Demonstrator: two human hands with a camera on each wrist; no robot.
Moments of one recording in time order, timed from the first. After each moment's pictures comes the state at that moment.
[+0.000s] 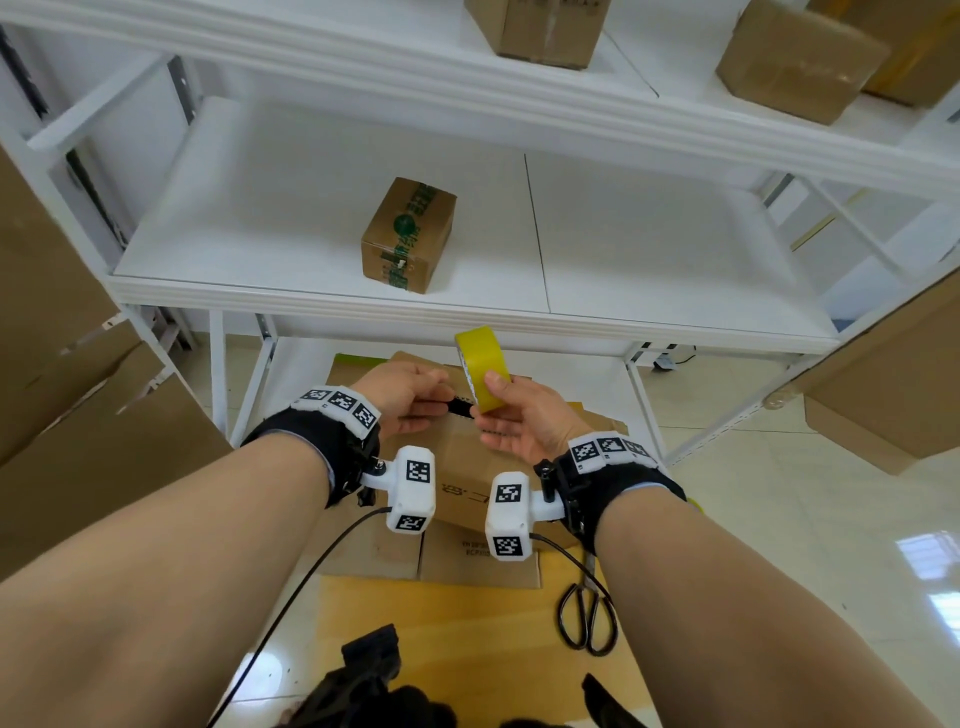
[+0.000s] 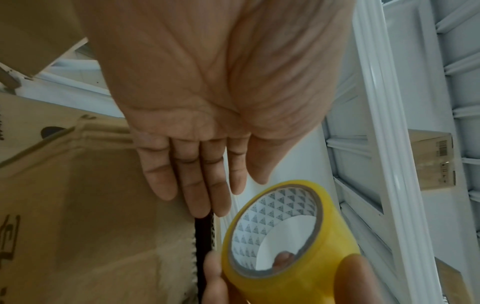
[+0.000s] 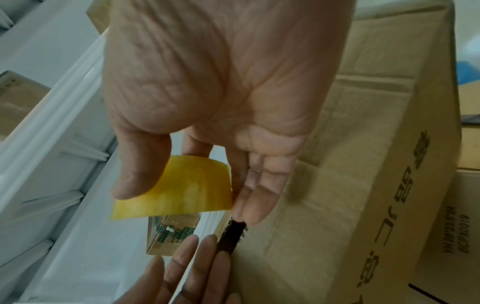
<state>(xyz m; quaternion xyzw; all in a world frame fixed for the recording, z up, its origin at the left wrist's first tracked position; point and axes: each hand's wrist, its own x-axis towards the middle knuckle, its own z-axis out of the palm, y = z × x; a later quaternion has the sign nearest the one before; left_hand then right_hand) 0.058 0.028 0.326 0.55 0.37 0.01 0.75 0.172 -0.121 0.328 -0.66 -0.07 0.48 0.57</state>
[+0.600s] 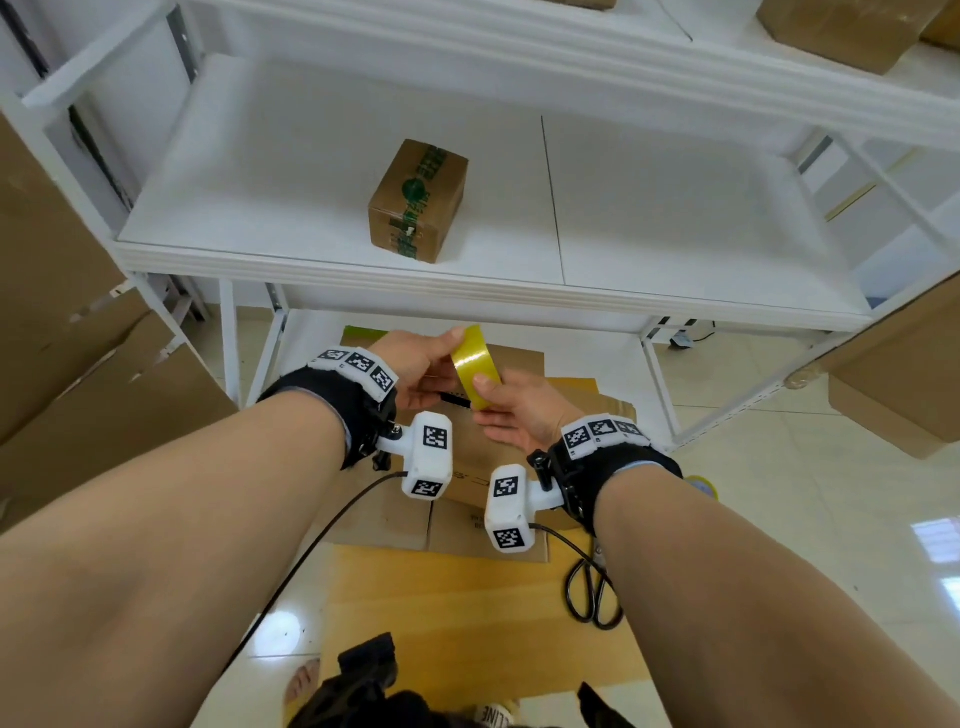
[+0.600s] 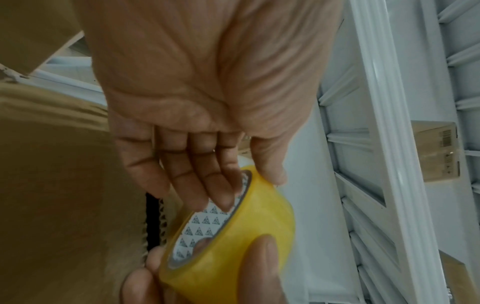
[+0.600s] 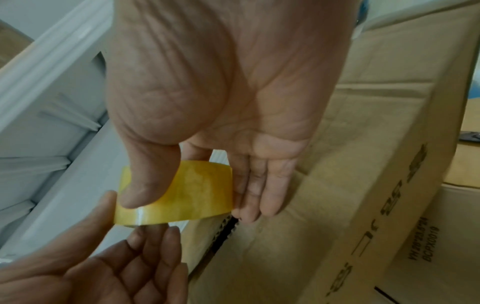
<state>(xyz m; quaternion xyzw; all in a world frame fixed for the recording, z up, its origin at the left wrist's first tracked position) 0.065 0.033 0.322 0.54 0.41 0.00 0.73 0.162 -0.119 0.306 -0.70 -0.12 0.51 0.49</state>
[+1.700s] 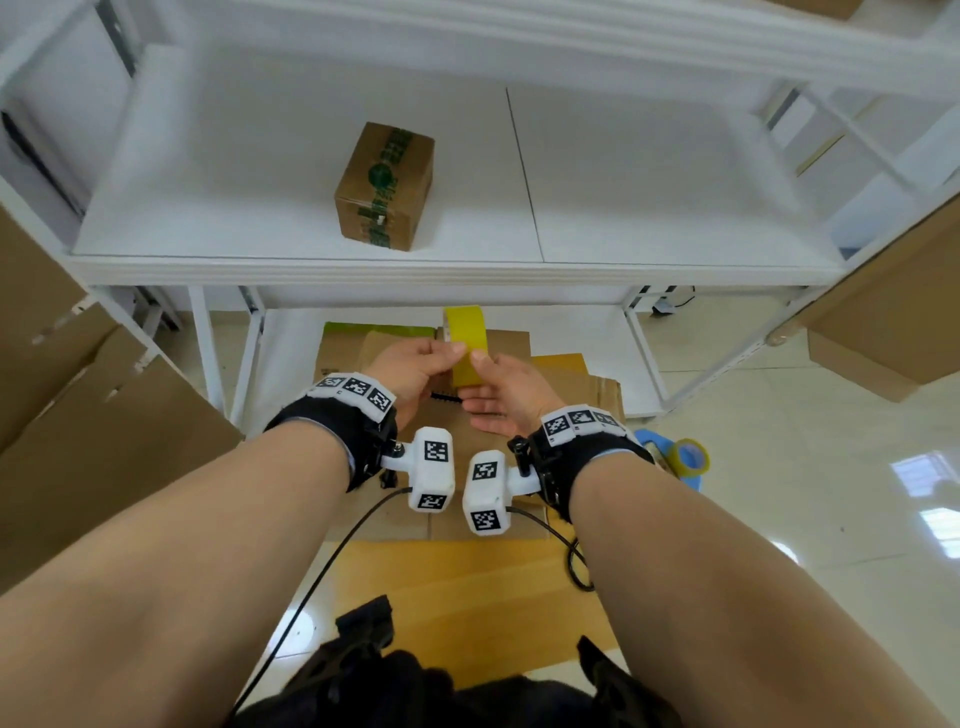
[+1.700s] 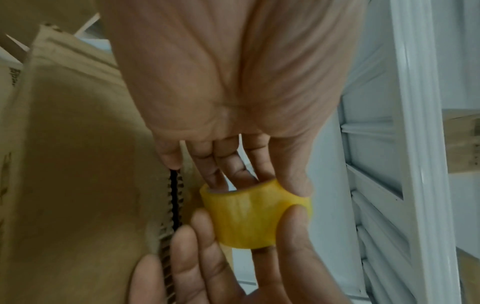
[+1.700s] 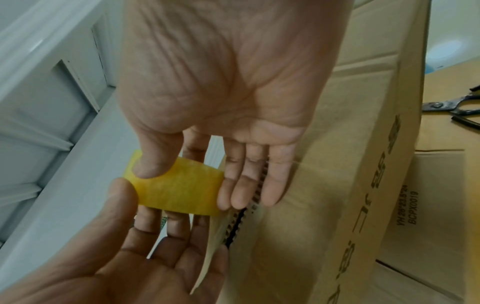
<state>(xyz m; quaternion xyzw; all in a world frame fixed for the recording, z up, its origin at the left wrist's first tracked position) 0.069 0.011 0.297 0.57 0.31 0.04 0.76 0.155 -0.116 0.298 -0.71 -0.07 0.46 0.53</state>
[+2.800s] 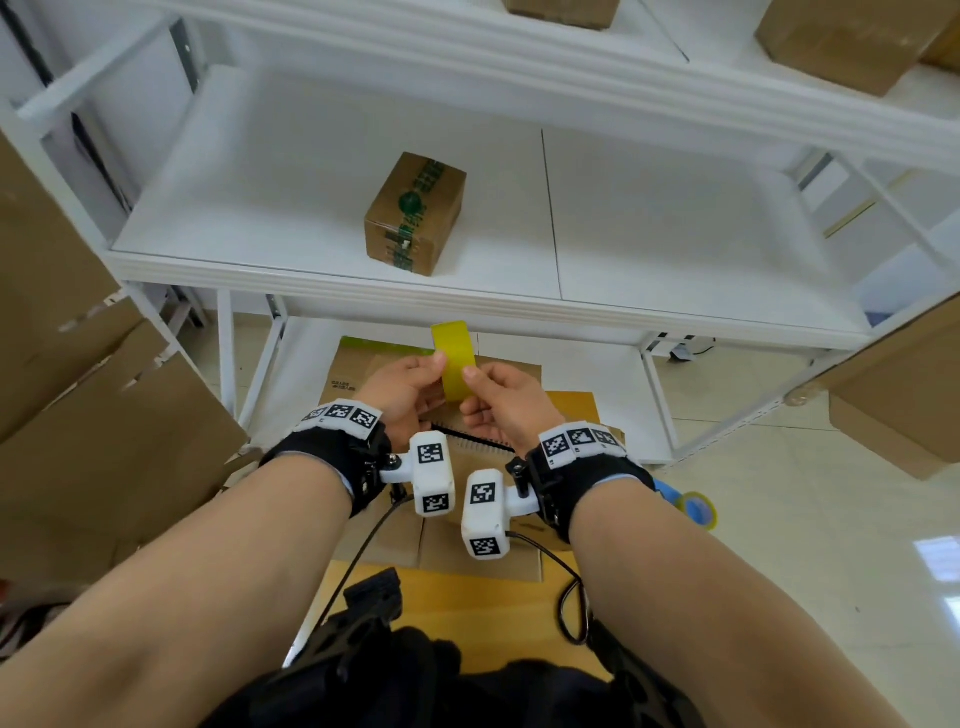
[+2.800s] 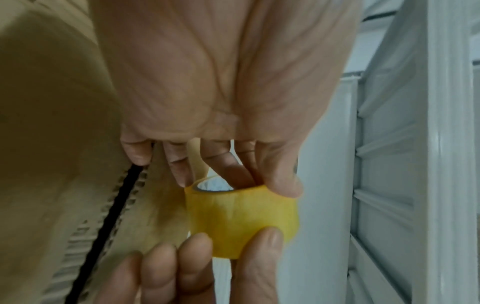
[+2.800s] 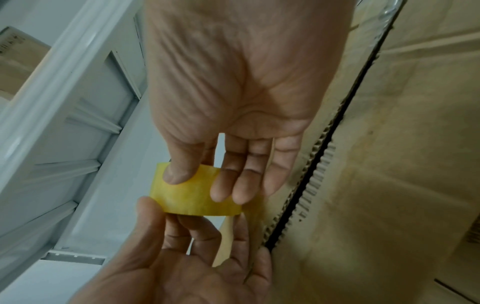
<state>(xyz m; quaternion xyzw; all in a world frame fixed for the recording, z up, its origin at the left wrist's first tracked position) 0.069 0.024 0.289 0.47 0.32 0.05 0.82 0.169 -0.097 0.303 -0.73 -0.16 0.42 0.52</state>
